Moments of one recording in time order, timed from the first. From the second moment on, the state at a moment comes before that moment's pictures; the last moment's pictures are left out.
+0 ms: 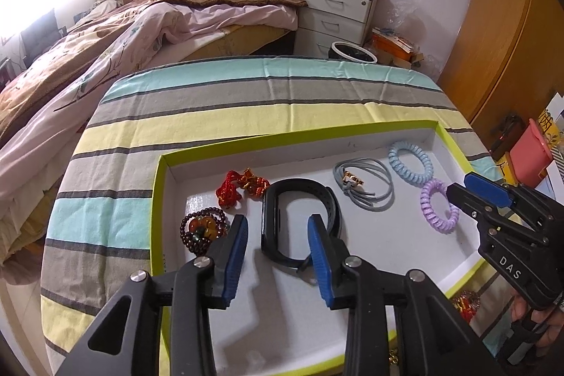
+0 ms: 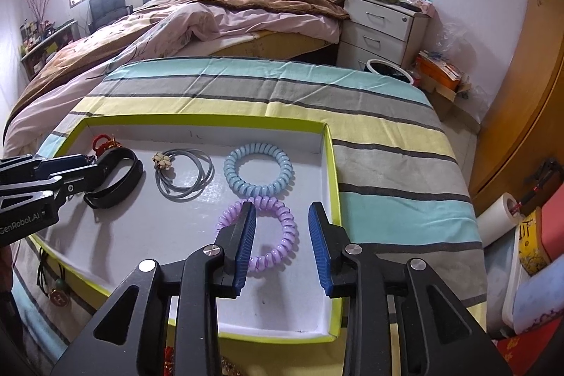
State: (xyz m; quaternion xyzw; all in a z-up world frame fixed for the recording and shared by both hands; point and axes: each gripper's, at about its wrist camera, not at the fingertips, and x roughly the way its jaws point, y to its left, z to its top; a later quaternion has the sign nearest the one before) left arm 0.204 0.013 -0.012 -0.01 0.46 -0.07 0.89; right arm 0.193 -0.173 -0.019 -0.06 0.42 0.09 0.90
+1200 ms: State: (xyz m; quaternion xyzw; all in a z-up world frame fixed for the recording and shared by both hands) left arm 0.066 0.066 0.011 -0.07 0.41 -0.04 0.91; right arm 0.089 -0.192 0.001 0.03 0.38 0.12 0.92
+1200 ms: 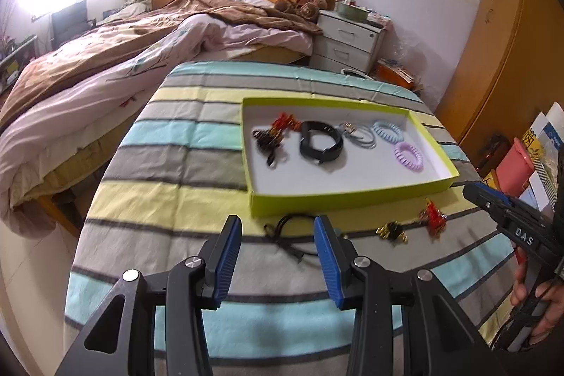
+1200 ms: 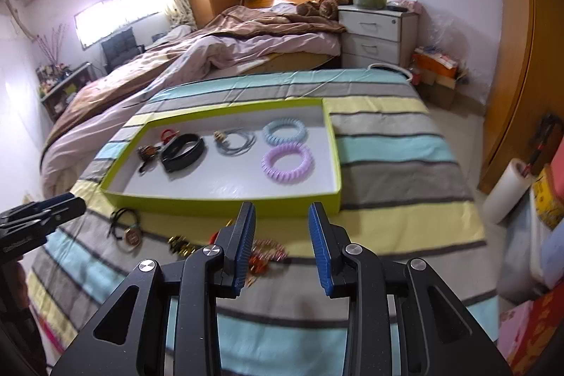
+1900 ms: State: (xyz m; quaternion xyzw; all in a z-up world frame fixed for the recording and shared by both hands) left arm 0.049 0.088 -0.011 -0.10 0.42 -0.04 0.90; right arm 0.085 -0.144 -0.026 -0.03 0.41 0.17 0.90
